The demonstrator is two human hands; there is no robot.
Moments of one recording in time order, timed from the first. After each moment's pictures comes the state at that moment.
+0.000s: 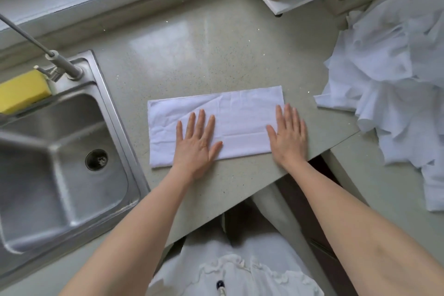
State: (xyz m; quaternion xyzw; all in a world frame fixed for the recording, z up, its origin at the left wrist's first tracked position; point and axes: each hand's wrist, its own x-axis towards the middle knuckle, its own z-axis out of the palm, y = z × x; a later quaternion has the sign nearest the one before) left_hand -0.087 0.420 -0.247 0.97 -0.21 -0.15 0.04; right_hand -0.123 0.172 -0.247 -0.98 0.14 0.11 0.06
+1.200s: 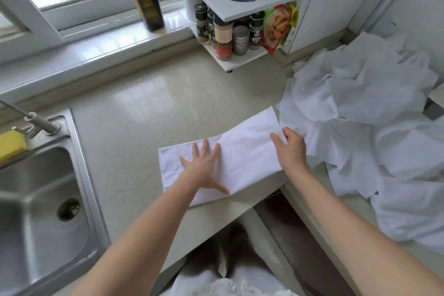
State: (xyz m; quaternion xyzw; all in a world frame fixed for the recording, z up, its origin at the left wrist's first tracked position) left_hand -0.052 0.289 -0.188 0.91 -0.18 -0.37 0.04; right_hand -0.104 0.077 -0.152 -0.83 0.28 -0.08 0.47
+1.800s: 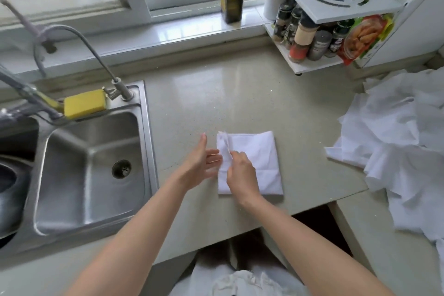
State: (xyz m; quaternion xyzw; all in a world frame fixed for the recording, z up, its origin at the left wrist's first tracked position) left_hand -0.062 0.415 -0.172 0.59 0.28 -0.35 0.67; right_hand -0.107 0.293 -0.177 -0.93 0.07 0.12 0.35
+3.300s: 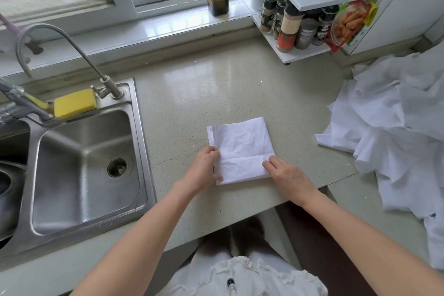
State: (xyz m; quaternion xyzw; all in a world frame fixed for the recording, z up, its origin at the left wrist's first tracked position) left_hand -0.095 0.402 -0.187 0.93 -0.12 -0.23 0.25; right_hand -0.138 0.153 -0.196 -0.97 -0.24 0.04 0.03
